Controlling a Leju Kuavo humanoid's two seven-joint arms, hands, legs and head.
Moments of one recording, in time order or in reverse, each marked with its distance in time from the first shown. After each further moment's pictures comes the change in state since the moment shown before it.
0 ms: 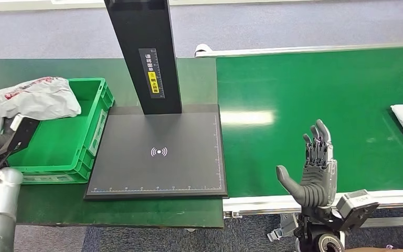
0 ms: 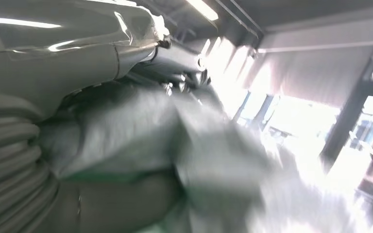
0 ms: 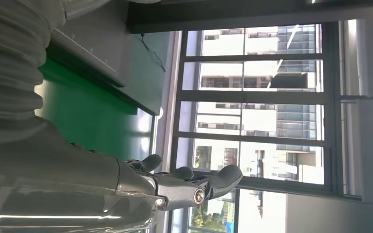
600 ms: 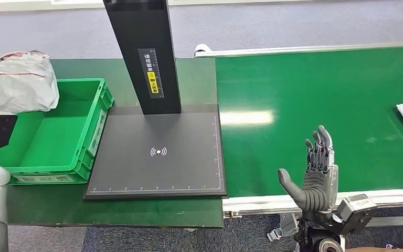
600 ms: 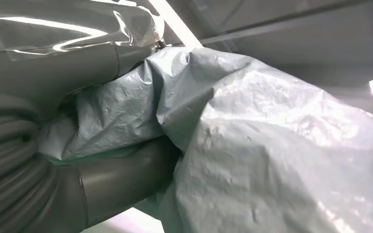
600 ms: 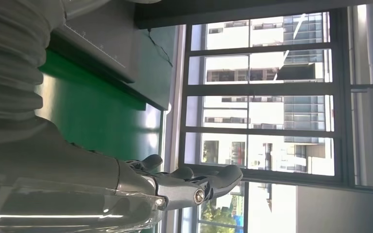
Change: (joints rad) left arm 0.084 0.000 0.027 -0.283 0.105 0.066 -0.024; right arm 0.034 -0.005 0.000 -0.001 -0.010 -0.030 0.000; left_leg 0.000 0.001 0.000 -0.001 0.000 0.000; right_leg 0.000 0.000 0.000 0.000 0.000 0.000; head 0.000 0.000
